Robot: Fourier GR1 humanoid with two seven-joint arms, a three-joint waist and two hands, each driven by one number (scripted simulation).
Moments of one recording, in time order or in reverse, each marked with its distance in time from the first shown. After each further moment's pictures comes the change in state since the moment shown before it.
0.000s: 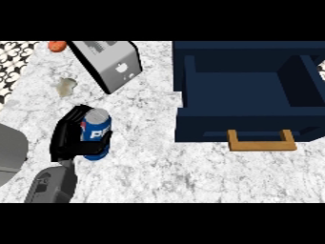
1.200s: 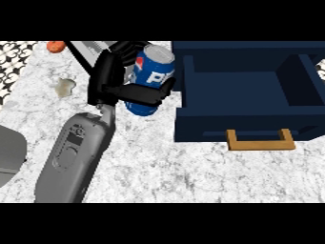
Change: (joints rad) left arm -0.431 -0.041 -0.280 -0.256 -0.091 0.287 0.532; right arm 0.008 -0.032 -0.052 -0.027 -0.043 0.014 0.016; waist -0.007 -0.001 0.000
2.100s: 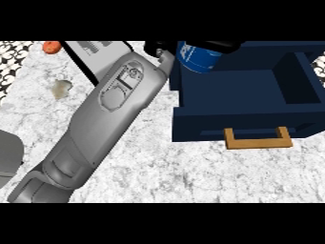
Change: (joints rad) left arm -0.553 -0.002 -0.105 0.434 0.139 0.239 0.059; right arm -0.016 0.024 0.026 -0.016 0.034 -0.009 0.025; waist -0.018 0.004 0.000
